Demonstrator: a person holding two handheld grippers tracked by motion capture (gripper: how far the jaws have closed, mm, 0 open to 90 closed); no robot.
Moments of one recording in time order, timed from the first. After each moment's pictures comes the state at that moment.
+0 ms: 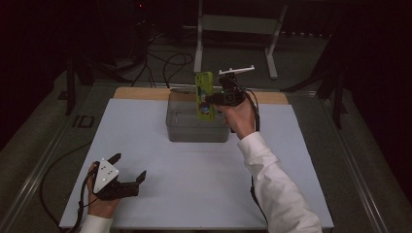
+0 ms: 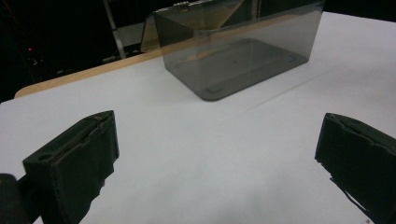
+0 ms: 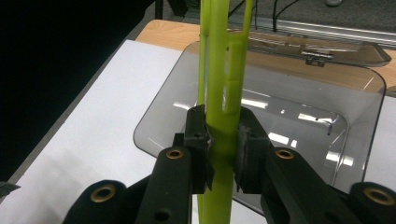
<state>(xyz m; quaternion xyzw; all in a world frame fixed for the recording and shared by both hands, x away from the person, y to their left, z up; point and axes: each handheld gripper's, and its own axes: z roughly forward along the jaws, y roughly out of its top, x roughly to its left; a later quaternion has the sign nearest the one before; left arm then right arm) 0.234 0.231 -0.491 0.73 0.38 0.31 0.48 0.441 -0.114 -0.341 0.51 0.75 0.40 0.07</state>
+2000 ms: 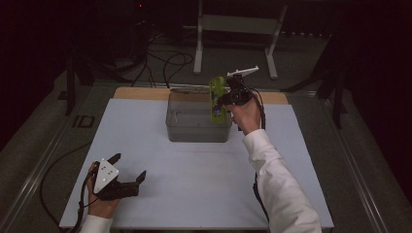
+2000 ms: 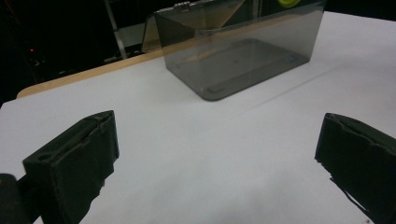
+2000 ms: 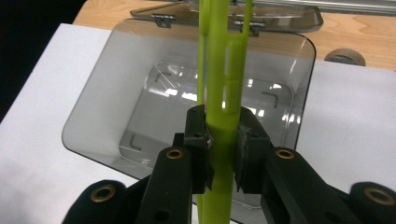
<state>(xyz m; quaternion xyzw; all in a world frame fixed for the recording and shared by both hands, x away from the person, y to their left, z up) 0.234 0.230 -0.492 0.73 0.38 0.32 0.47 0.466 -0.137 -0.363 0.58 0.74 0.33 0.09</state>
